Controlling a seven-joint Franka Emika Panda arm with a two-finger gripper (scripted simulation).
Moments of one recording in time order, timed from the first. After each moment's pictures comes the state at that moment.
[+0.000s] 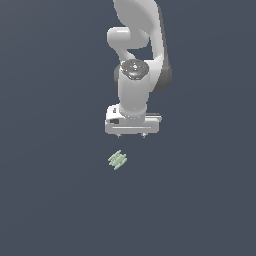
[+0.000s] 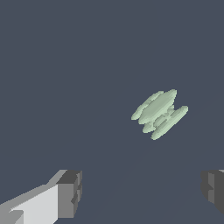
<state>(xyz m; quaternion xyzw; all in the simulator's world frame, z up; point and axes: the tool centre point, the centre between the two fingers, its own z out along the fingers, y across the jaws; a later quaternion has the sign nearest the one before) -0.006 0.014 0.166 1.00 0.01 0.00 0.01</state>
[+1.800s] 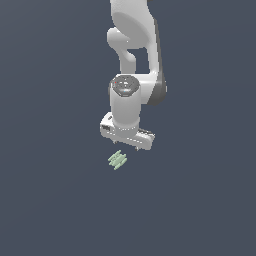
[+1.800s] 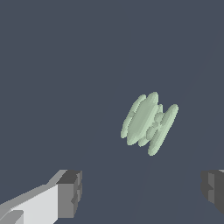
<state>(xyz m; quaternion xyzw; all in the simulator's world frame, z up) 0.021 -0.007 0.137 0.99 -0.17 0.00 0.00</state>
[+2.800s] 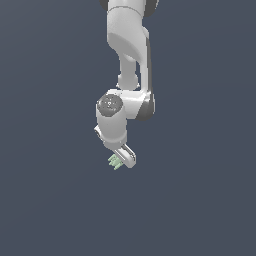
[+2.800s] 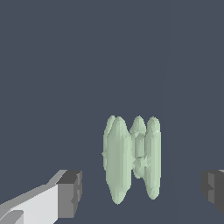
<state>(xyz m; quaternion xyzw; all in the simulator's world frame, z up) 0.038 -0.048 0.091 0.92 -0.40 0.00 0.00</state>
